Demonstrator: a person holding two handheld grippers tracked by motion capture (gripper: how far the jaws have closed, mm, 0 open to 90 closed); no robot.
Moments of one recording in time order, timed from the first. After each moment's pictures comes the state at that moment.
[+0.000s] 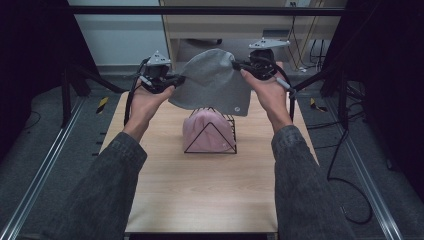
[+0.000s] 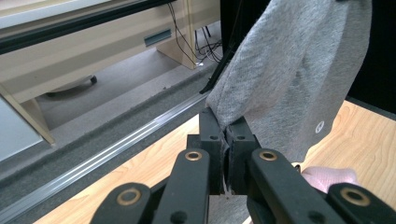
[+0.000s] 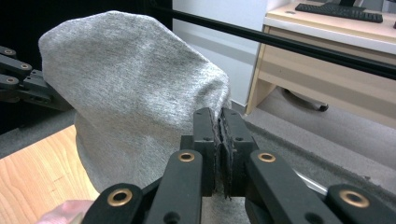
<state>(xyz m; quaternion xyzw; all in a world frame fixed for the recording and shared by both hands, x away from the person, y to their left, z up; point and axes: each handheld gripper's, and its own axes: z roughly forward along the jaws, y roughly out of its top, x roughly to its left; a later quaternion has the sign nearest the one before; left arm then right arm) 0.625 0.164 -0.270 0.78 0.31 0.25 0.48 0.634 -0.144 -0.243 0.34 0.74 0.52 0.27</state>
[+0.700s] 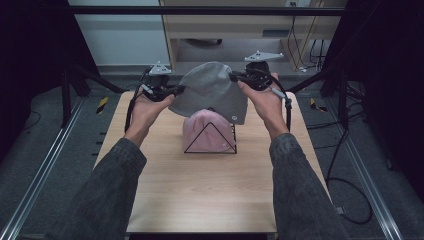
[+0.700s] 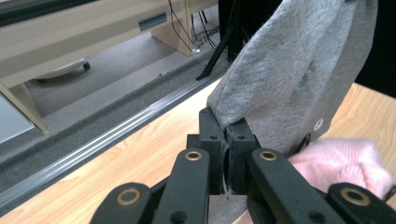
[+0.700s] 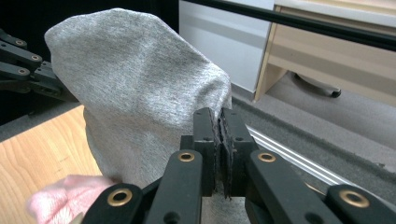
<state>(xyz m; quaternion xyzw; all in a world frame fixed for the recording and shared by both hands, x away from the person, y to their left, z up) 0.628 0.170 -0.301 0.80 0.32 0.23 0.46 0.634 -0.139 -0.277 0.34 0.75 0.50 0.24</state>
